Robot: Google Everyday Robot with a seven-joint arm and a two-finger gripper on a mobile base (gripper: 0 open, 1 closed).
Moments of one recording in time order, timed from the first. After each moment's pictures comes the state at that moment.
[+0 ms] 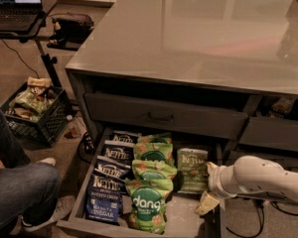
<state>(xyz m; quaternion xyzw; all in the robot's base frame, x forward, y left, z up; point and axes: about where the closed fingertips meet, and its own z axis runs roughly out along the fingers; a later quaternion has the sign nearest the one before) 0.466 -0.201 0.478 -0.55 0.80 0.09 0.22</state>
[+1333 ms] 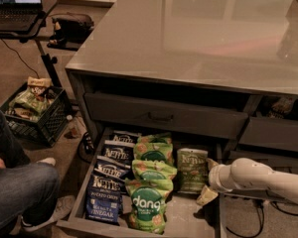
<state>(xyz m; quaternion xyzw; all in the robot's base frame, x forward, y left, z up) 0.527 -0.234 0.397 -0.55 0.79 0.06 0.26</state>
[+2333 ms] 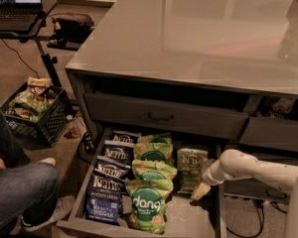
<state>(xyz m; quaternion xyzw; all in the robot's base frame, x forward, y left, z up) 0.562 -0.219 0.360 -0.59 0.77 0.08 0.23</state>
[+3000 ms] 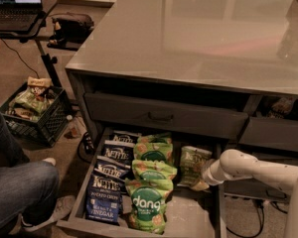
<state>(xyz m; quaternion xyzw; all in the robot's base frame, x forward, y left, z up) 0.562 -0.219 0.360 -0.59 0.77 0.08 0.23</state>
